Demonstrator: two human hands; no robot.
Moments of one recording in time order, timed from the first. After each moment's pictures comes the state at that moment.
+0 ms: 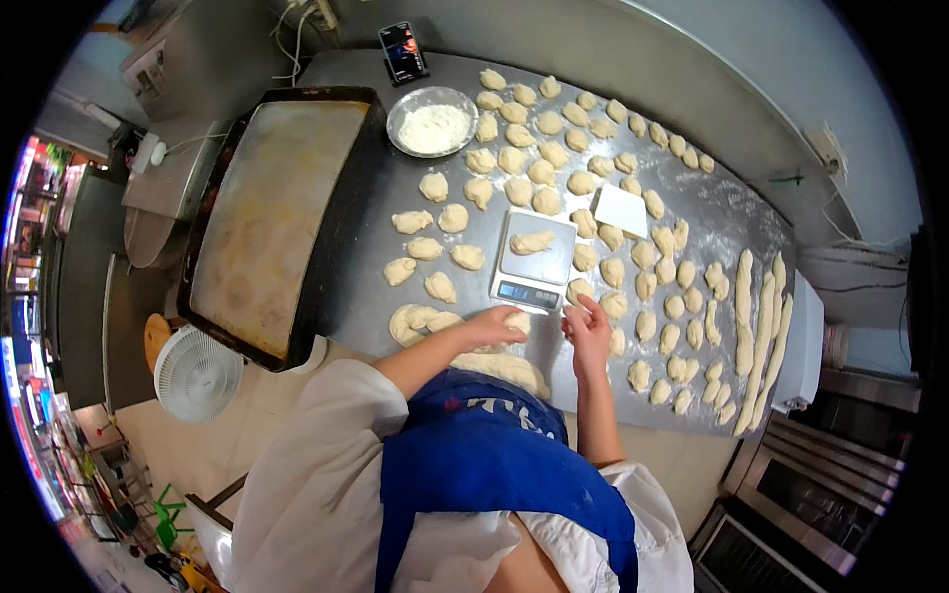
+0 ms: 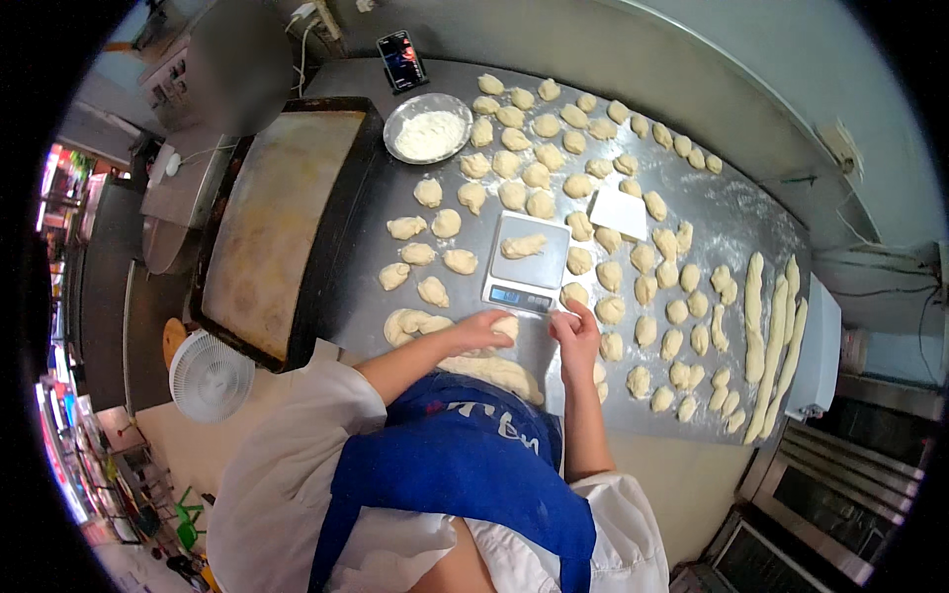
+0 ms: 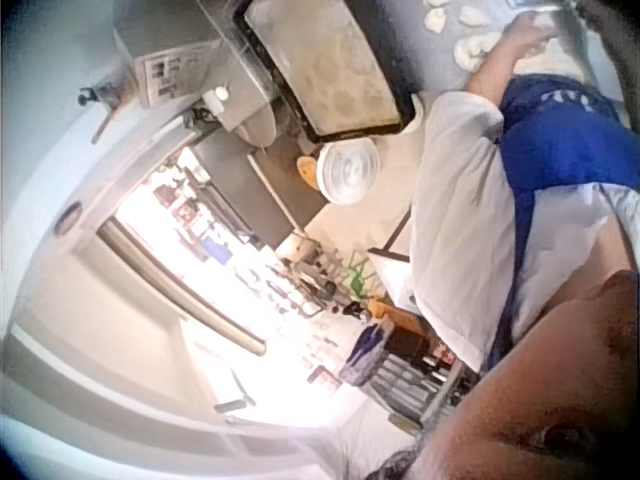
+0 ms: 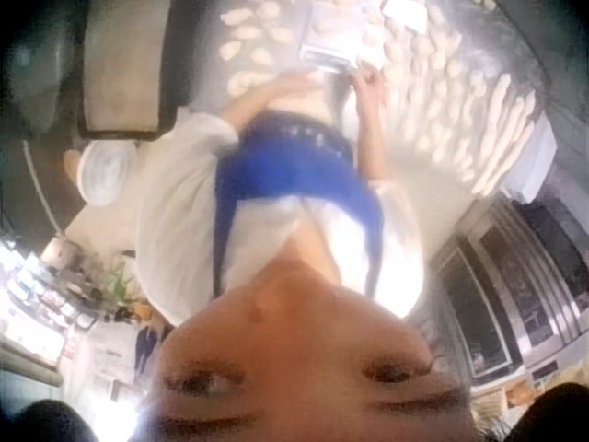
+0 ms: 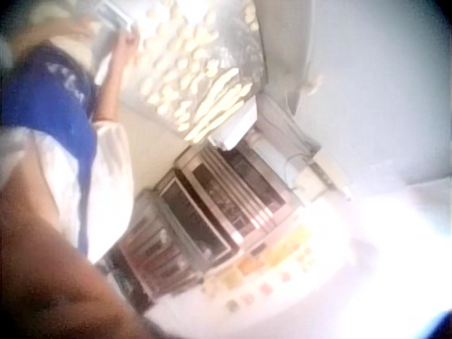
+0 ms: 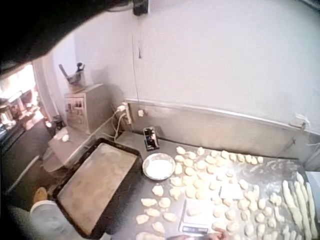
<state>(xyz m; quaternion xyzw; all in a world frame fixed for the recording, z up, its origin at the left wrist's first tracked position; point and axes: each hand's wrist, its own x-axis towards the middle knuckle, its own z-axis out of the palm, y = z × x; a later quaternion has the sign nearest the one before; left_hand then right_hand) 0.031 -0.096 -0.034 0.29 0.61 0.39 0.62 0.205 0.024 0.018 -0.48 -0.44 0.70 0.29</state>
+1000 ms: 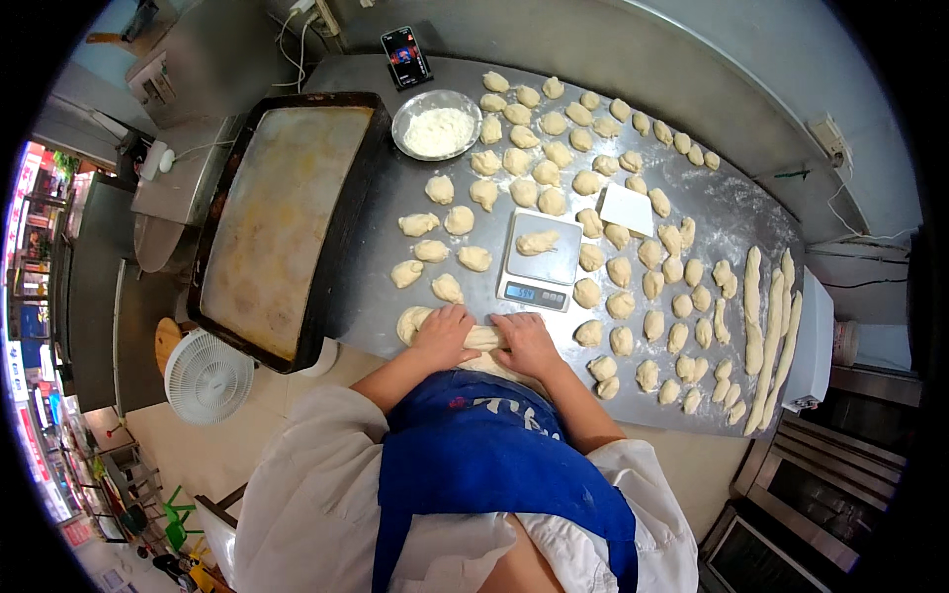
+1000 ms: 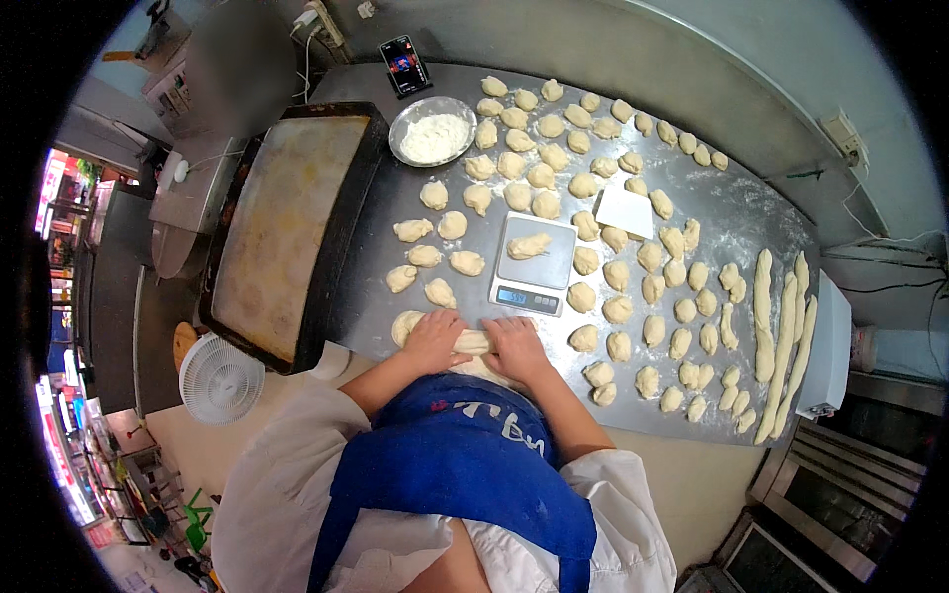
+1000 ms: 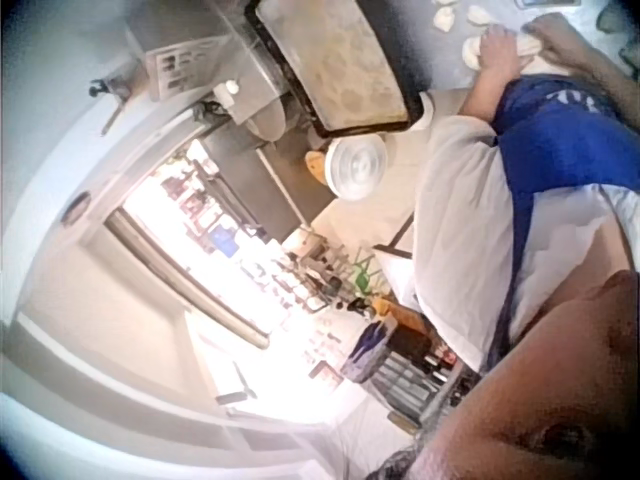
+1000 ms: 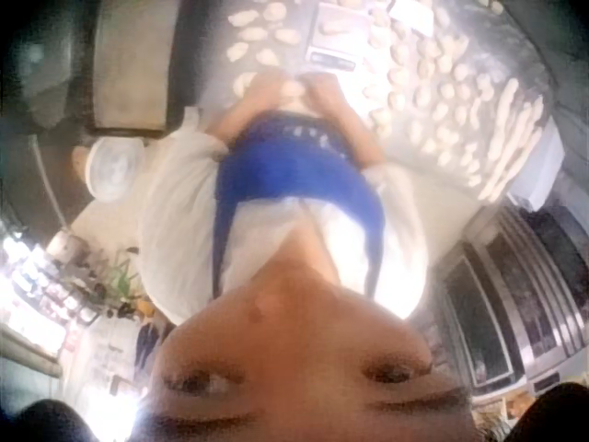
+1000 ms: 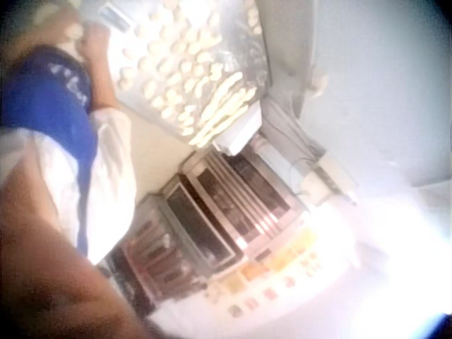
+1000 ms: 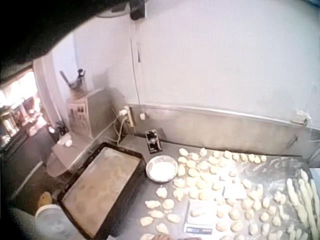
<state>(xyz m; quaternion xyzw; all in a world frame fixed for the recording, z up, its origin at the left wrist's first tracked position) -0.005 -0.175 -0.009 0.62 0.75 0.10 0.19 0.157 -0.020 -0.001 -0.11 -0.95 0.29 0.08</state>
